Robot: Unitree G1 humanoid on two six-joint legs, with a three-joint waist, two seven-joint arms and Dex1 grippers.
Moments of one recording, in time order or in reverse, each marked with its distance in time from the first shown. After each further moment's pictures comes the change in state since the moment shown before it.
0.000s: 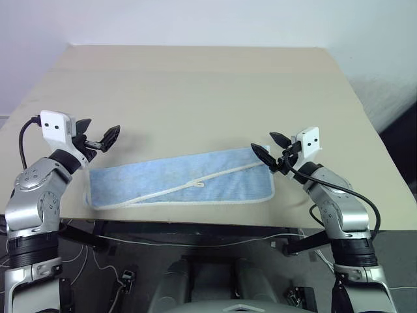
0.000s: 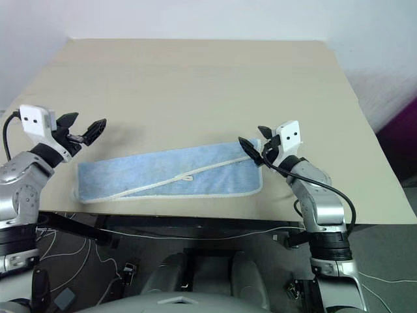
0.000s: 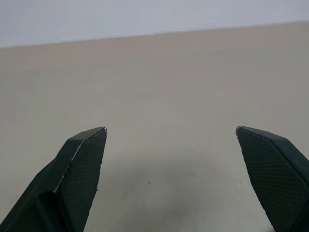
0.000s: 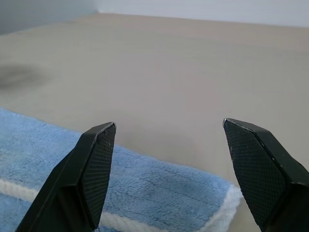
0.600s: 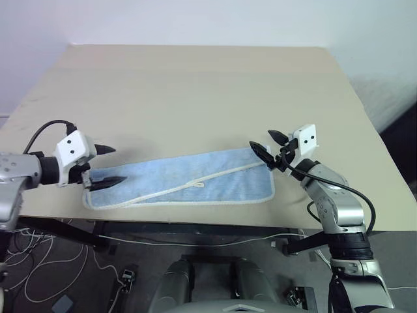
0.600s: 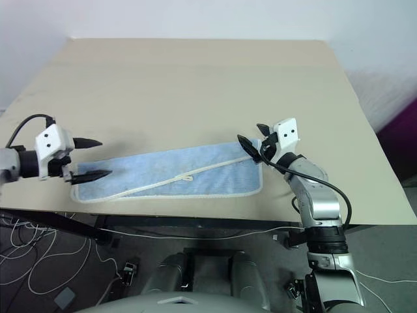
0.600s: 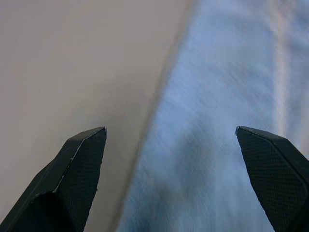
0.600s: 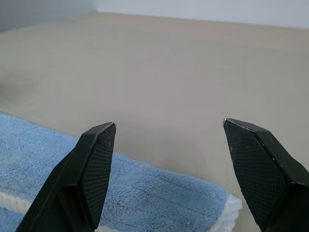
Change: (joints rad) left arm -0.001 0.489 -0.291 0.121 0.160 -0.308 -0.818; right arm -0.047 0.007 0.011 0.039 -0.019 -0.017 0.005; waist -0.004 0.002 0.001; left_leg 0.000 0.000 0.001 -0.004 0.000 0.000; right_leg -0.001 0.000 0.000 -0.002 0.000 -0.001
